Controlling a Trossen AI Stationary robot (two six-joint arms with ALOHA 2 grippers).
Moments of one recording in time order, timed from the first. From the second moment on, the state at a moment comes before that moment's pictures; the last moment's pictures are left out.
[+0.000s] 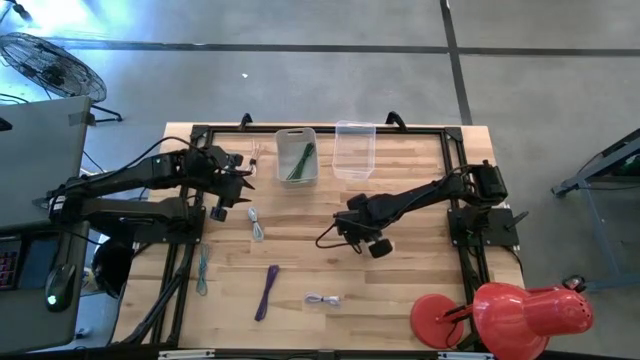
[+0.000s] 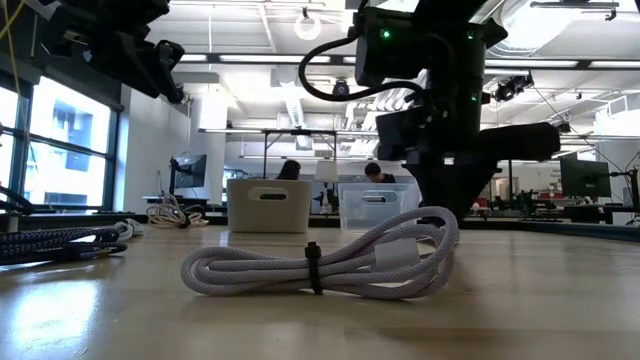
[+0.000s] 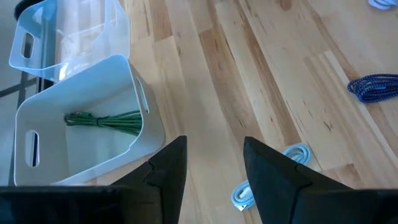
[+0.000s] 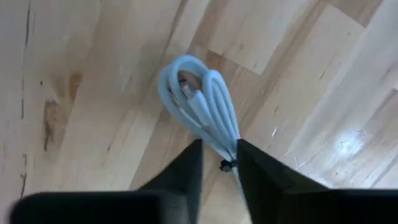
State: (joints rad) left arm 0.28 0.76 0.78 -0.79 0.14 0.57; right arm 0.10 1.86 1.19 -0.81 0.13 -0.33
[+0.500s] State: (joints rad) left arm 0.28 0.76 0.78 -0.79 0.14 0.56; right arm 0.10 1.86 1.19 -0.80 0.18 -0.29
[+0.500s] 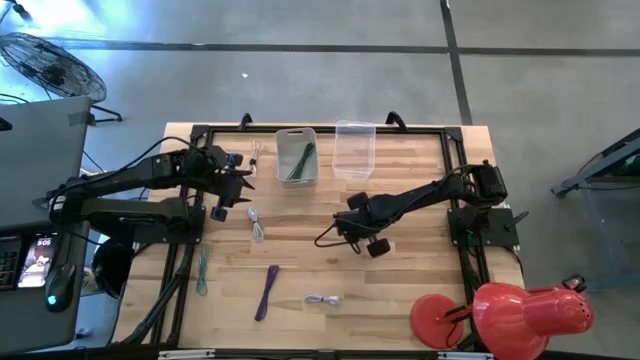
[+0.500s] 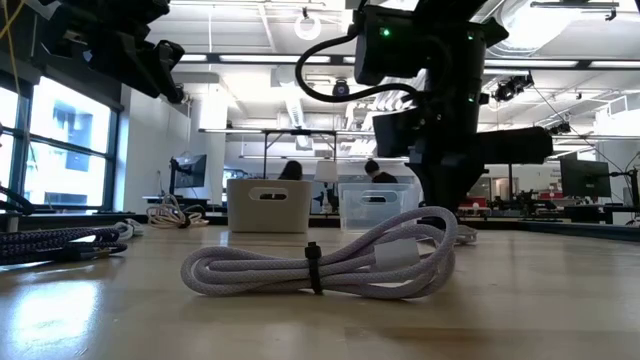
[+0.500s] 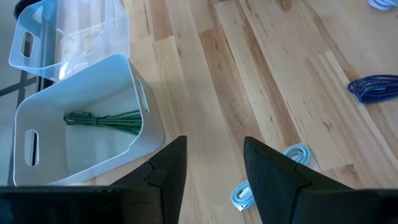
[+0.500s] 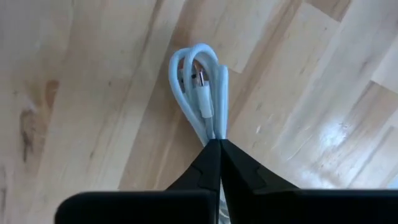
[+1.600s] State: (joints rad) left arm 0.28 0.76 0.78 -0.79 0.13 0.52; right arm 0.10 1.86 1.19 -0.78 0.21 -0.22
